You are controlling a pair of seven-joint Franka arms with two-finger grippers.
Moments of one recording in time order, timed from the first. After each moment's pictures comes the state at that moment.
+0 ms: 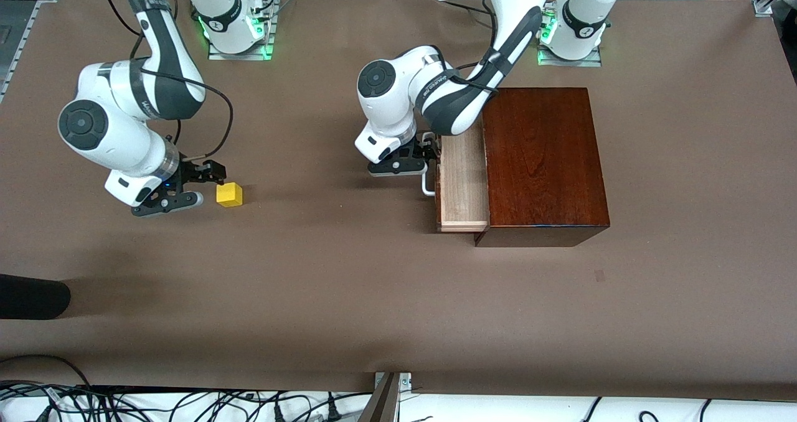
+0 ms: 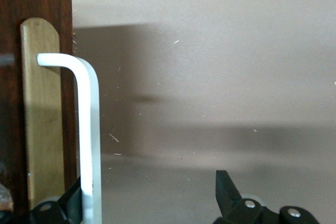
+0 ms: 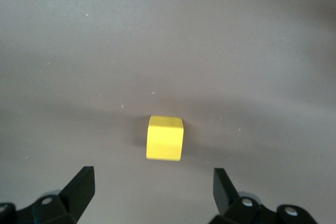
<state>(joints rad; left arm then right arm) -0.69 0.69 -0.20 -1.44 0.25 2.01 -1.00 0.23 0.23 -0.10 -2.00 0.01 2.17 -0.10</state>
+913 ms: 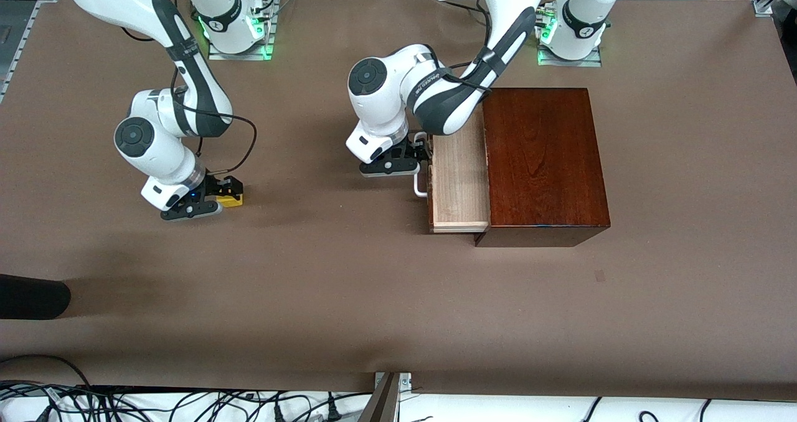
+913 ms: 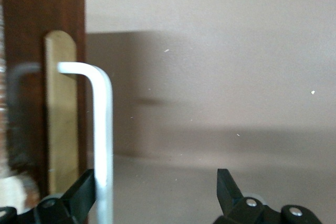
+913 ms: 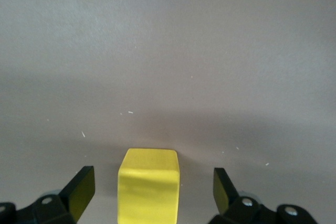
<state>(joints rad) -0.71 0.72 -0.20 -1.33 0.25 1.92 -1.01 0.23 0.36 -0.10 -2.19 0.04 2.58 -0.10</state>
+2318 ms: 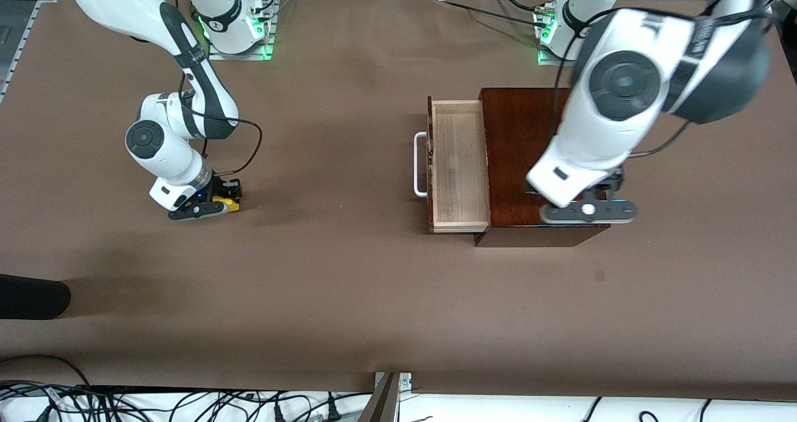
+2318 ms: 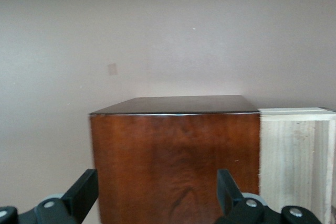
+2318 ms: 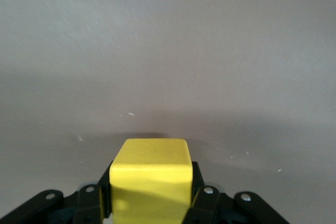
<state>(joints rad) -0.22 0.45 -0.19 -1.17 0.22 1.51 -0.39 0.23 0.37 -0.09 -2.16 0.04 2.55 -0.09</state>
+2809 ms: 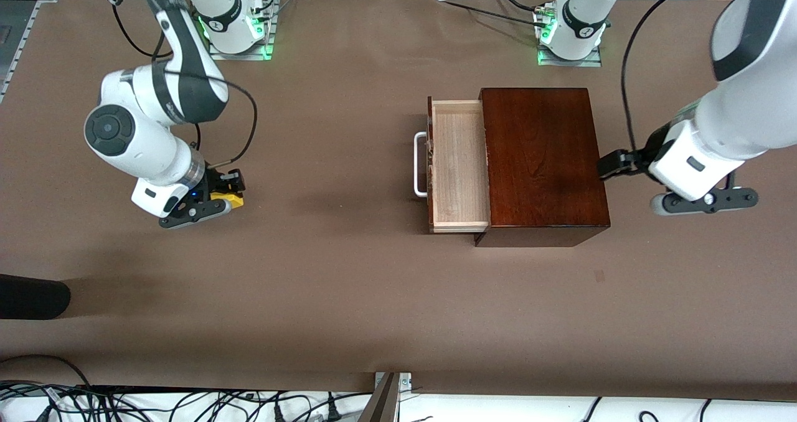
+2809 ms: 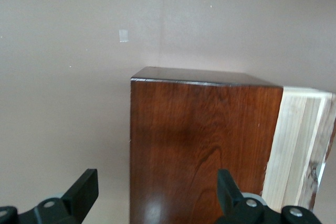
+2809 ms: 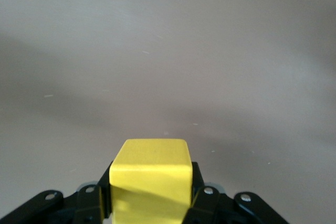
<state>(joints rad) -0.03 0.35 -0.19 -1.16 0.02 1.37 -0.27 0.26 0.29 0.01 -1.75 0.04 2.00 -0.09</state>
